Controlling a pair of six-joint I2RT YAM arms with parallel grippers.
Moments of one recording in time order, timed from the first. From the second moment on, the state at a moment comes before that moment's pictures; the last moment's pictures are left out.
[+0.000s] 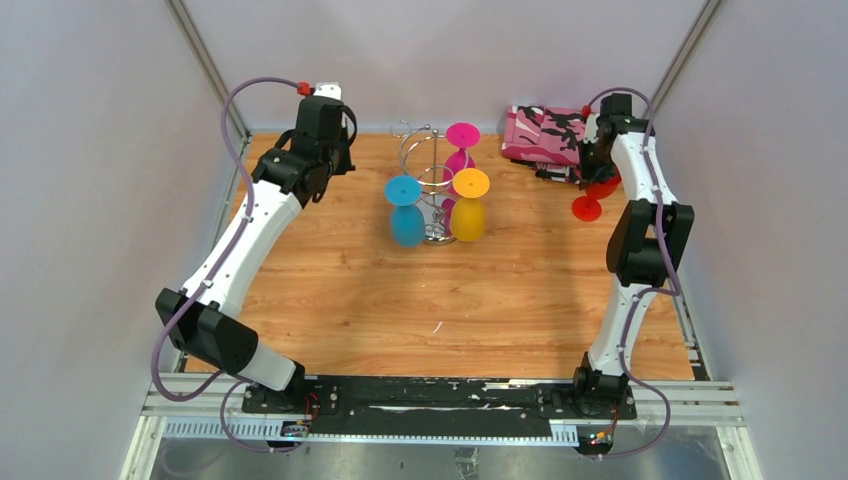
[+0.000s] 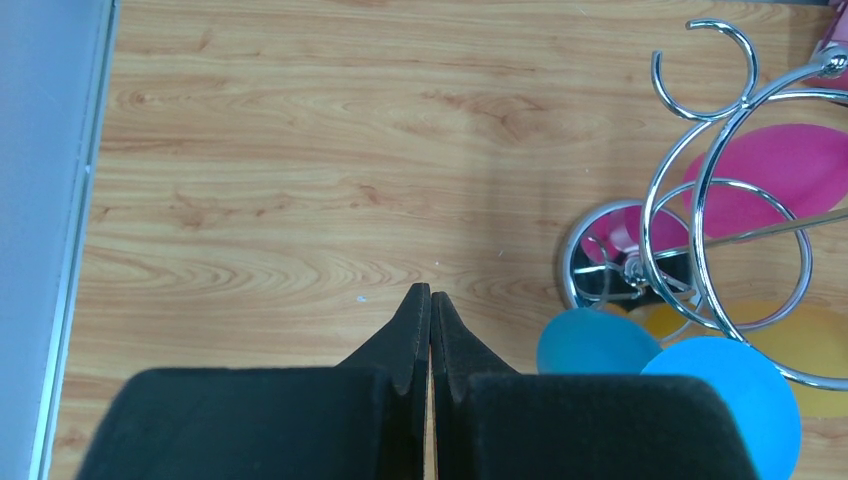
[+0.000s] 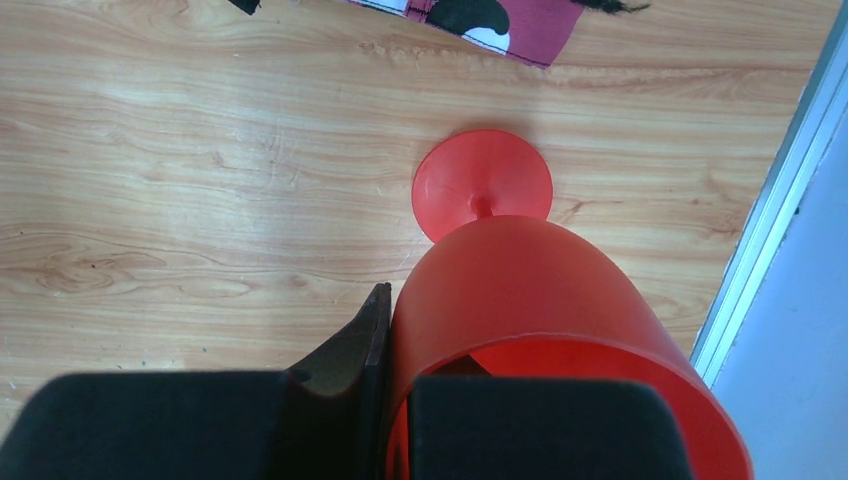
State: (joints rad) left arm -0.38 1.49 1.62 -0.71 -0.37 -0.25; right arm -0.11 2.08 1.96 -0.97 -0.07 -0.17
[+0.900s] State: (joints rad) left arm -0.38 1.51 1.62 -0.71 -0.36 -0.26; right arm -0.11 2.12 2.01 -0.98 -0.08 -0.17
